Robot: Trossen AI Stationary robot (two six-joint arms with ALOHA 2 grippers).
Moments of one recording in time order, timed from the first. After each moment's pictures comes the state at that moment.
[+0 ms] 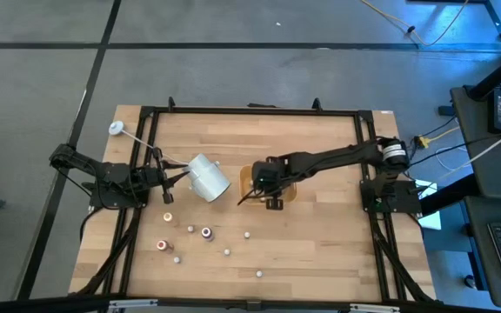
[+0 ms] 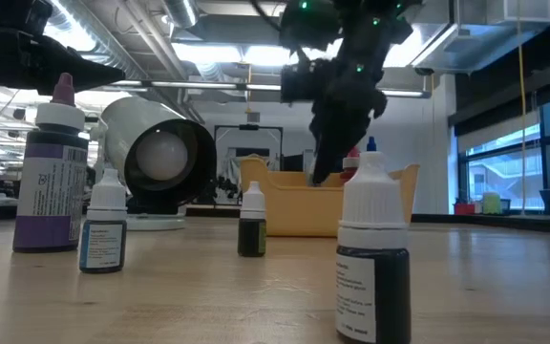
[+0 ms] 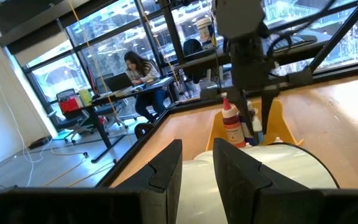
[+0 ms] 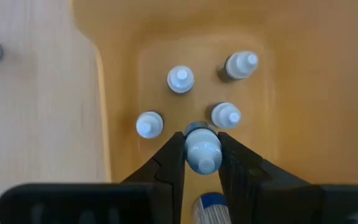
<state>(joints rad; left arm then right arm) -0.36 0.02 0.01 0.08 -0.69 0.34 0.01 1.88 1.34 -0.67 0.04 -0.01</state>
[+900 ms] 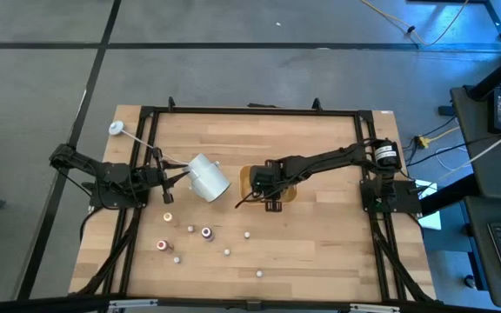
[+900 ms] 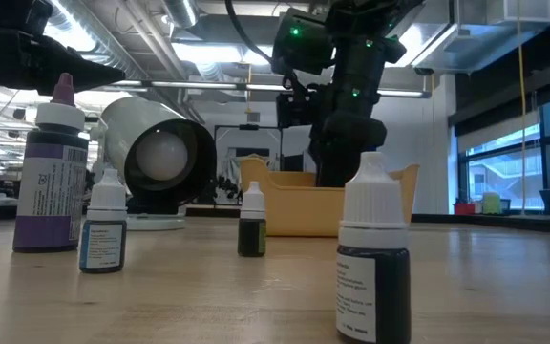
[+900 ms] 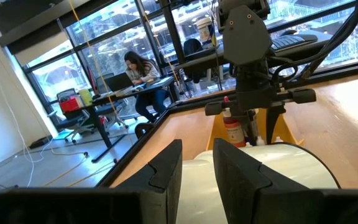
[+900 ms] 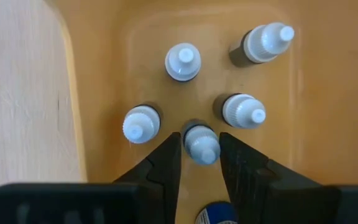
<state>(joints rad) -0.36 0.02 0.01 0.07 -0.69 0.34 0.01 1.95 1.33 -0.65 0.05 0.00</state>
